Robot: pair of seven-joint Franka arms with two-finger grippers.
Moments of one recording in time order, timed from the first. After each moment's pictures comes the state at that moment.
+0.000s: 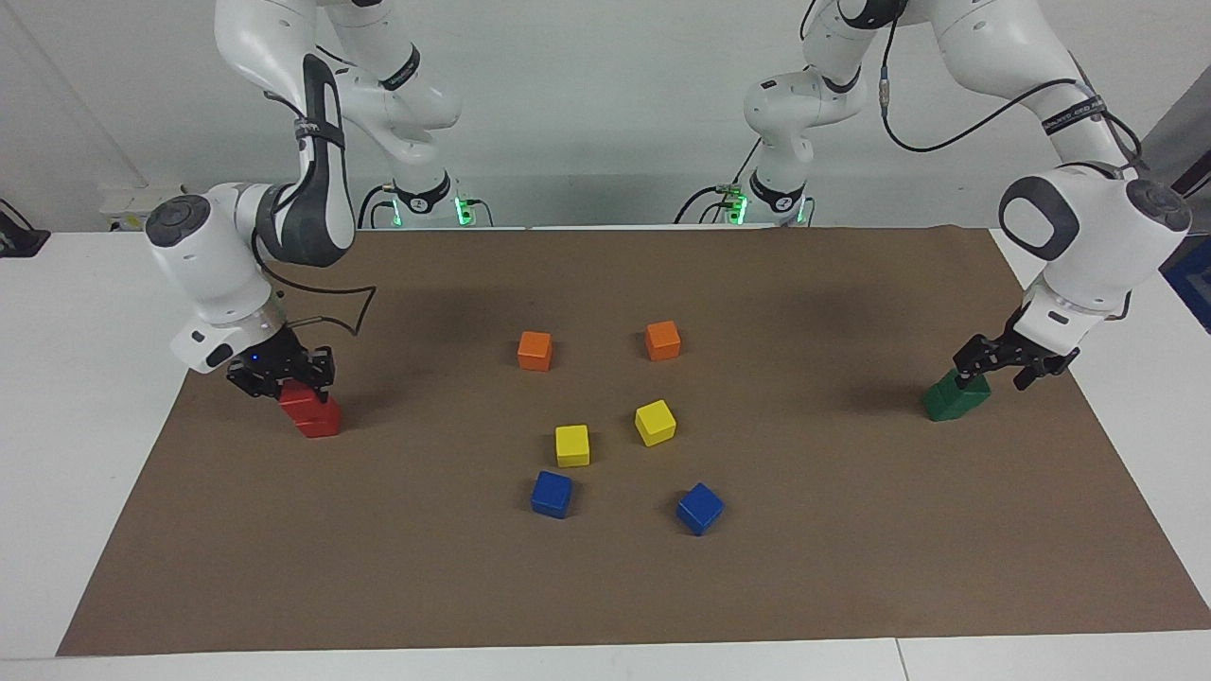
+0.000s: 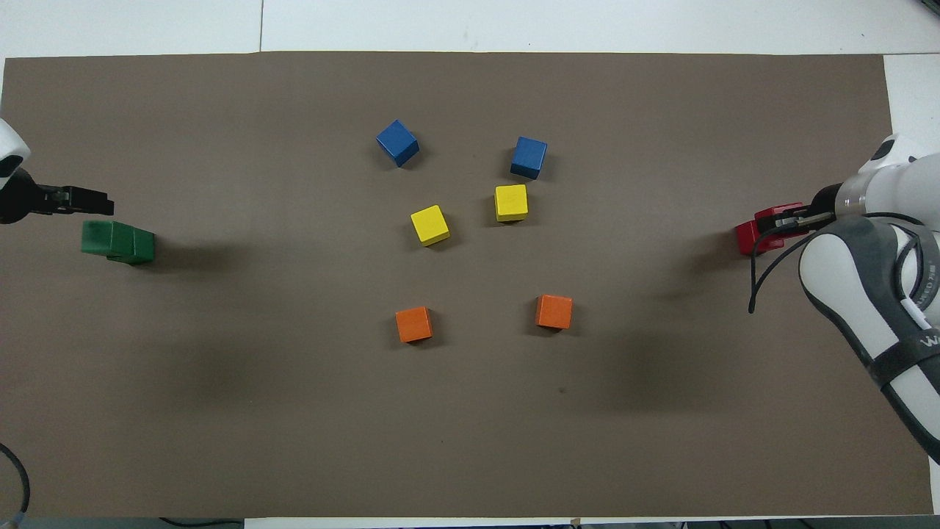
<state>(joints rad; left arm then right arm) 0.19 0.22 0.00 -1.78 -0.06 2.09 0.29 -0.16 0.16 0.01 -2.04 0.05 2.30 -0.32</state>
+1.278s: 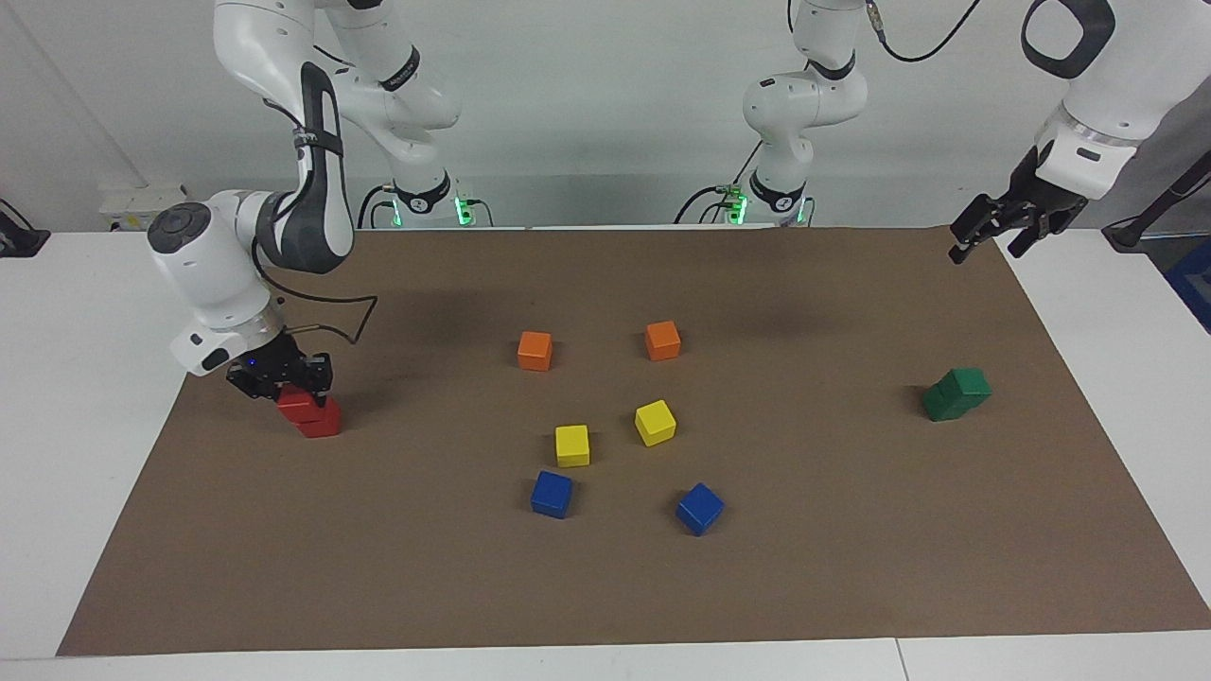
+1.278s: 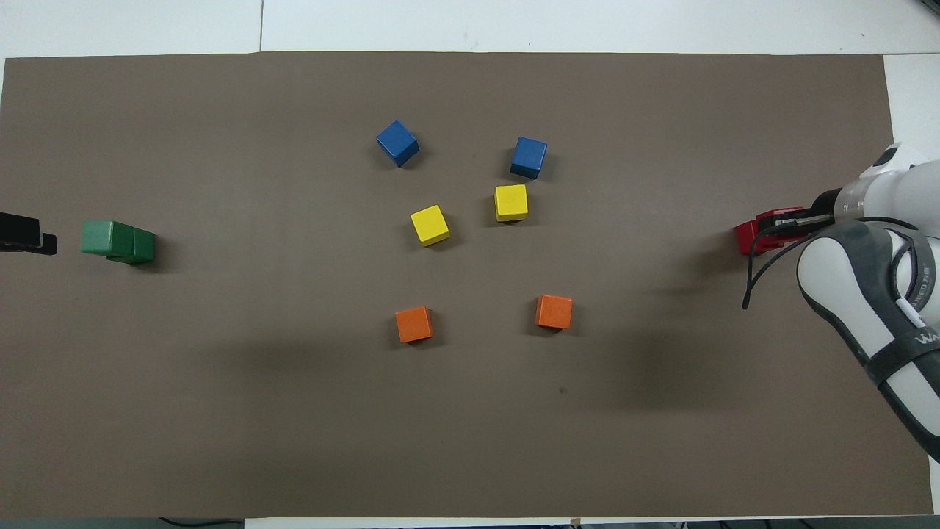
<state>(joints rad) 0.12 -0.08 -0.01 -1.70 -0.06 1.62 0.03 -0.16 0.17 0.01 -2.07 0.05 2.34 -0.26</state>
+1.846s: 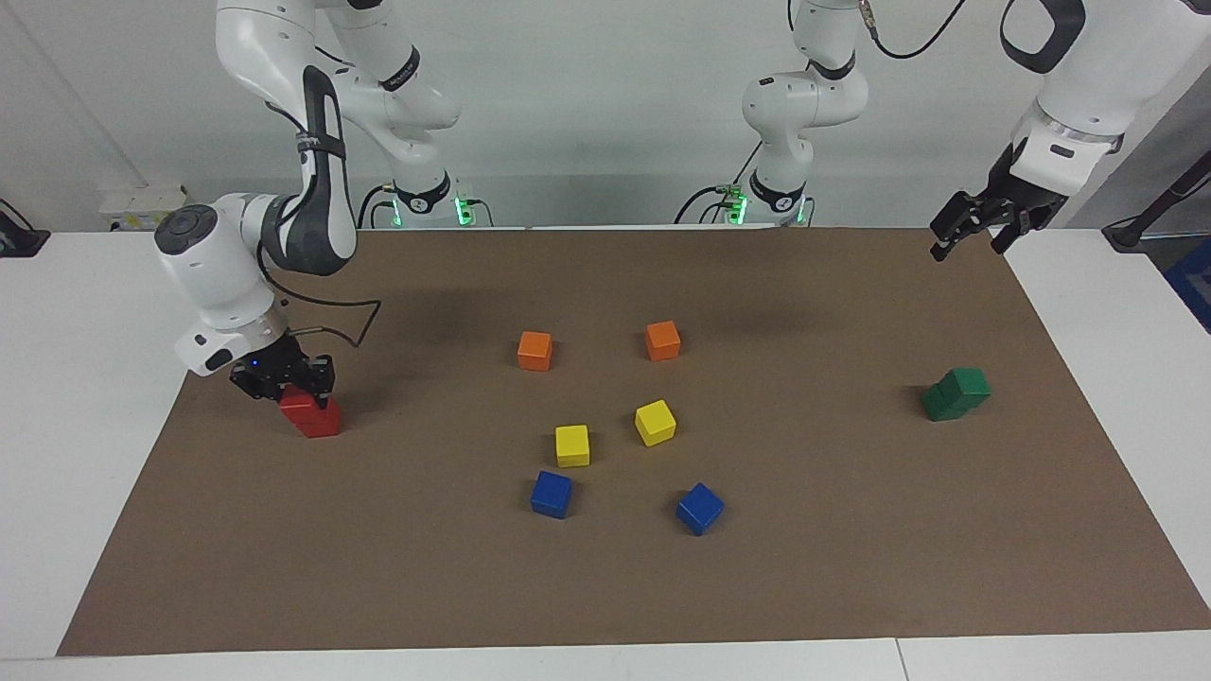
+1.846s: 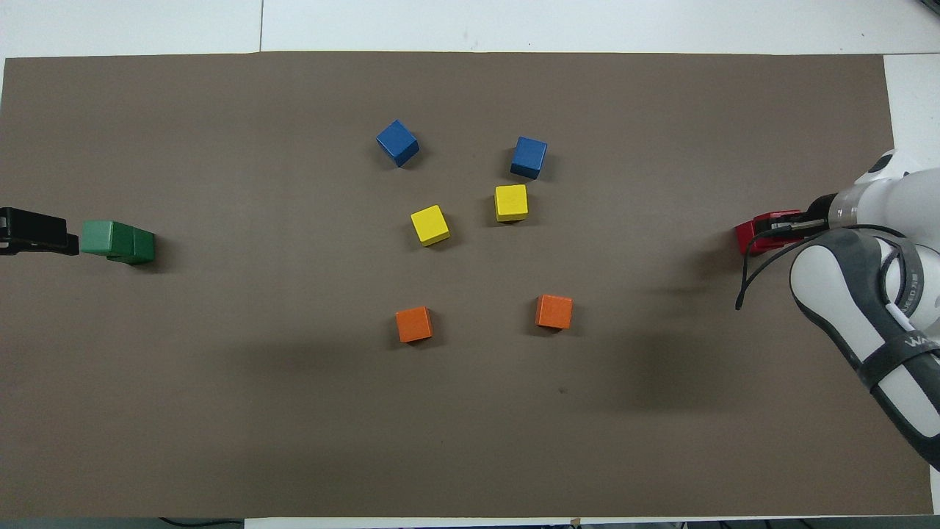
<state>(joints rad) 0.07 -0.08 -0.03 -1.70 -0.01 1.61 -0.03 -0.16 0.17 0.01 -2.11 0.05 2.40 -0.25</state>
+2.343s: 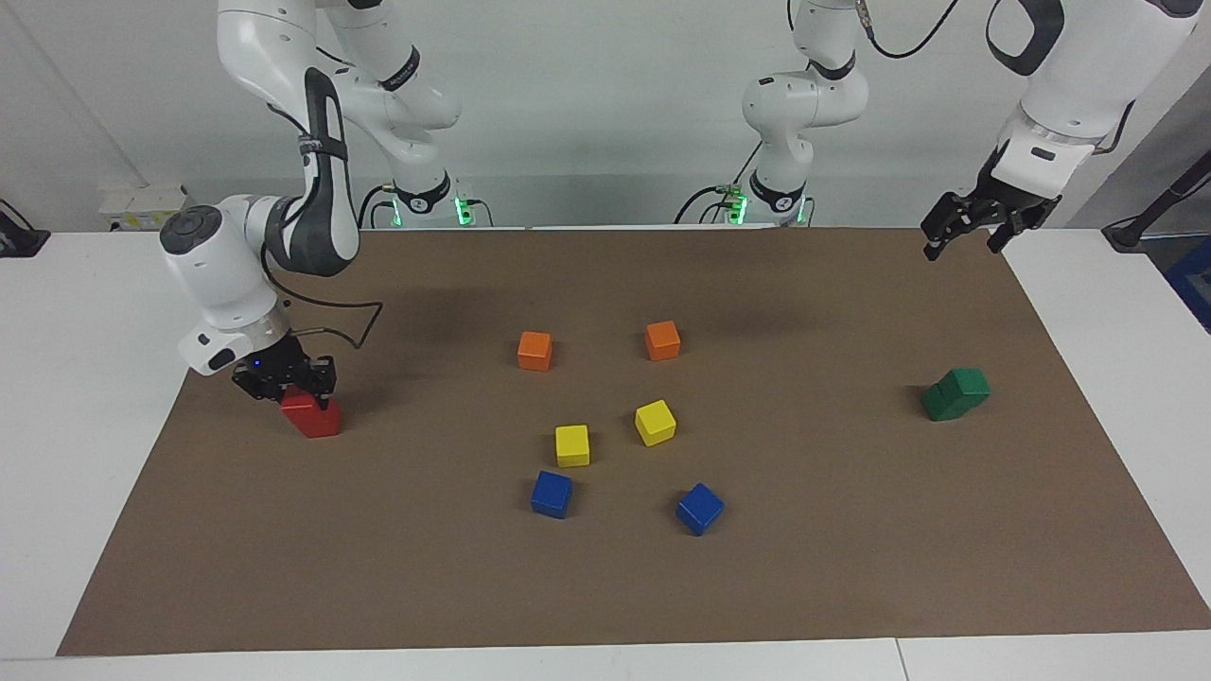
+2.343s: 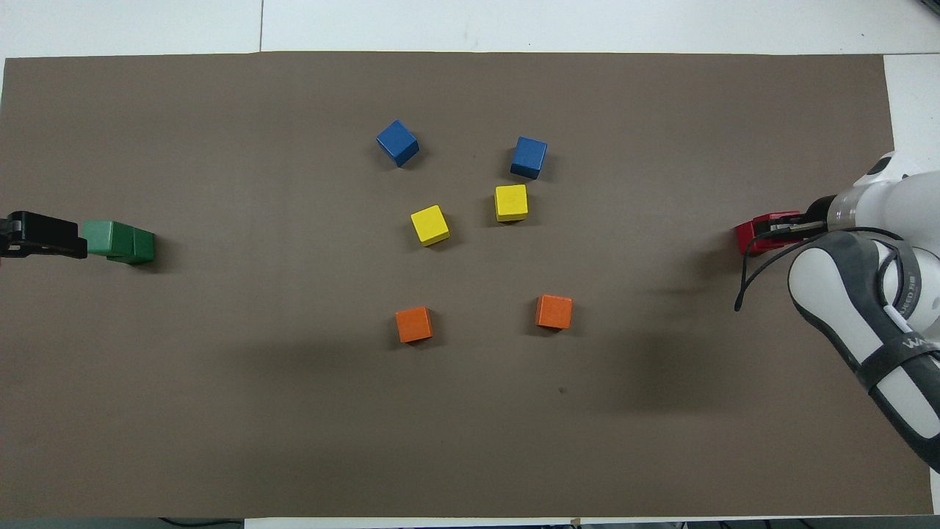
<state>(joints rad) 0.06 -0.08 -0.04 -1.70 0.01 1.61 -0.03 -0.16 0.17 0.01 -2.11 0.05 2.41 -0.25</state>
